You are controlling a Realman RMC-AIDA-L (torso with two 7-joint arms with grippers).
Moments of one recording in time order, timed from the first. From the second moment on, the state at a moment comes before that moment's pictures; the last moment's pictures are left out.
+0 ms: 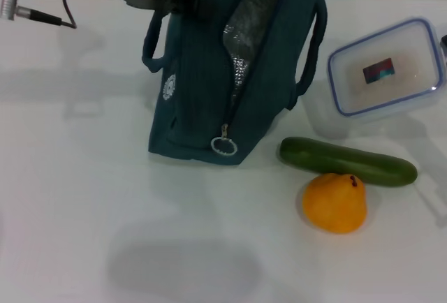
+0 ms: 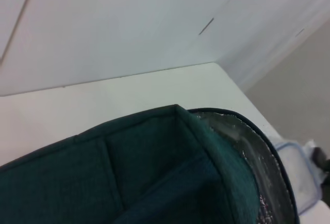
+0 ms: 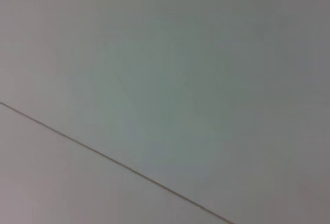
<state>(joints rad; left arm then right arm) -0.80 -1.95 0.87 1.04 2.12 1.67 -2.56 0.47 2.02 -0.32 0.09 -1.45 -1.62 1.45</state>
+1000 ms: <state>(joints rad) -0.85 -1.96 0.92 1.24 2.36 1.63 -2.65 0.50 2.02 -0.30 0.07 -1.42 -1.82 1.45</state>
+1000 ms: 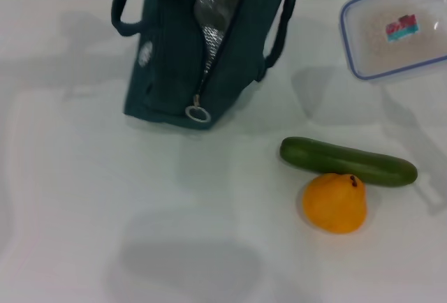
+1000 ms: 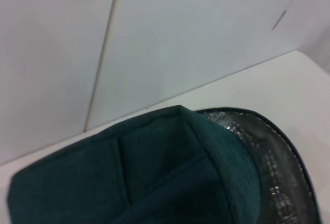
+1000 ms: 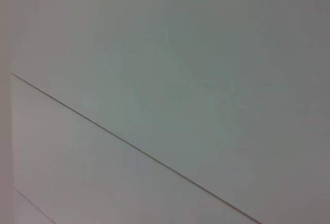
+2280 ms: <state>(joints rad) -0.91 -2.05 1.07 1.33 2.43 1.65 -2.76 0.62 2.03 -0.30 0.08 -1.42 -1.96 1.45</state>
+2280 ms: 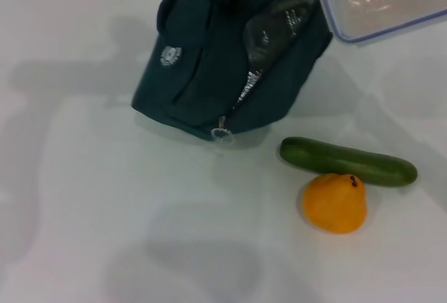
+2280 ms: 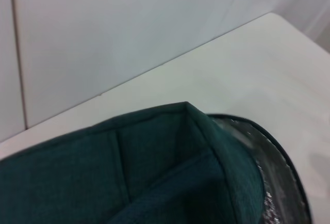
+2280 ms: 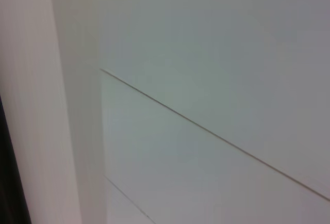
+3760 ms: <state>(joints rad) -0.98 -2.01 1.05 1.12 2.13 1.67 -2.77 0.66 2.03 -0.31 0.10 -1.48 -1.82 1.37</state>
